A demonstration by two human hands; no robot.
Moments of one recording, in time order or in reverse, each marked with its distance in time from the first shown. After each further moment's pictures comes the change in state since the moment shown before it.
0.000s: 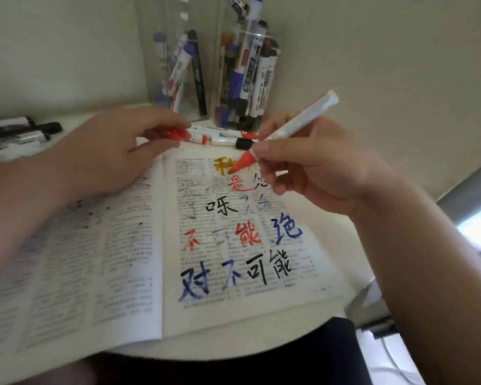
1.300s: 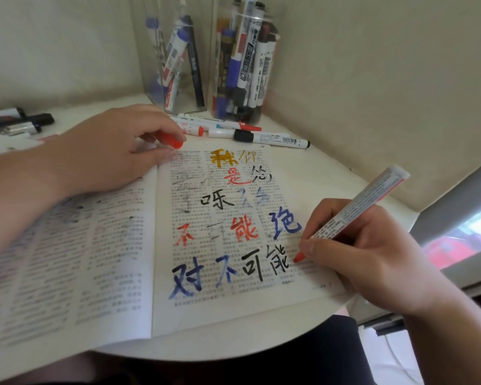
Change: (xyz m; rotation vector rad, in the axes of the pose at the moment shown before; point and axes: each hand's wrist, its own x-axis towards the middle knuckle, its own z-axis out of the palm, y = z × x) left_hand 0.005 -0.005 0.012 0.033 -0.057 0.046; right_hand -0.100 0.045 0.000 -0.319 0.188 0.039
